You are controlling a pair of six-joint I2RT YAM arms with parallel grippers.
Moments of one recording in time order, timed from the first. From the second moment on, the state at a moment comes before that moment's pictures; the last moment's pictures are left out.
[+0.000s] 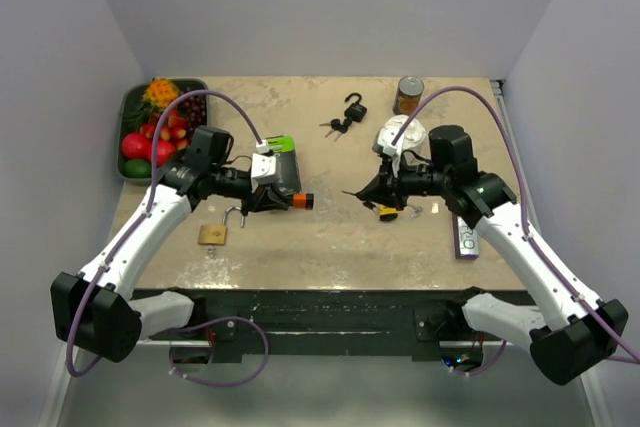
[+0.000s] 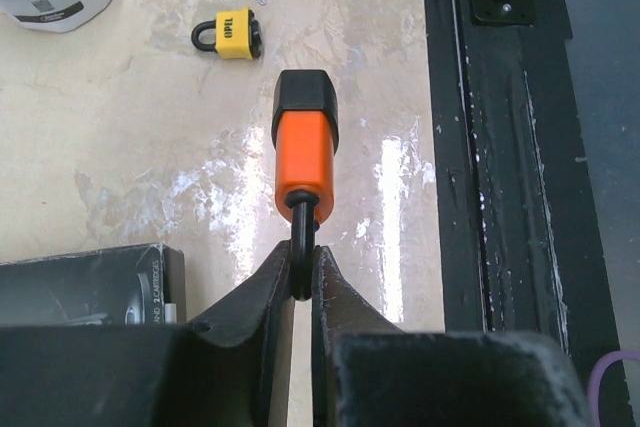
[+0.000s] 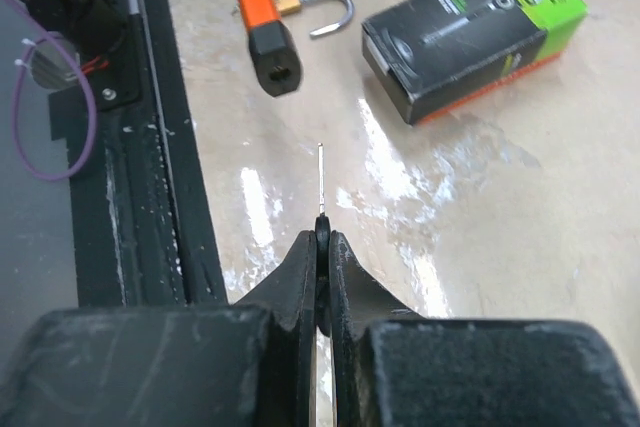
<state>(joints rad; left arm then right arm) -0.33 1.19 1.03 -0.71 1.03 0.76 0.46 1.08 1.07 -0.56 -0.77 -0.31</state>
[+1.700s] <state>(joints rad) -0.35 1.17 0.92 -0.64 1.00 0.55 0.41 1.39 0.89 -0.12 -0.61 0.07</state>
